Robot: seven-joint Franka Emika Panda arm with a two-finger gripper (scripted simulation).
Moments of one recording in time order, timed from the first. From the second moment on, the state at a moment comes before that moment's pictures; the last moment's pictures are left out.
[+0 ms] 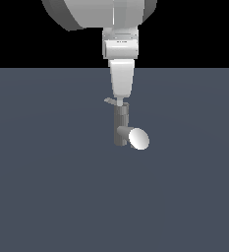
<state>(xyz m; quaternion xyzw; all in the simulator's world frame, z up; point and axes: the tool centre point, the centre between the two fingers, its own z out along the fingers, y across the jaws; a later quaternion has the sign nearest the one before) -0.031 -0.017 0.197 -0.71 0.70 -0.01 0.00</state>
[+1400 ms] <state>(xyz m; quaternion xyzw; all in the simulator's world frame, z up) 0.042 0.018 0.211 -0.71 0.70 -0.02 0.01</state>
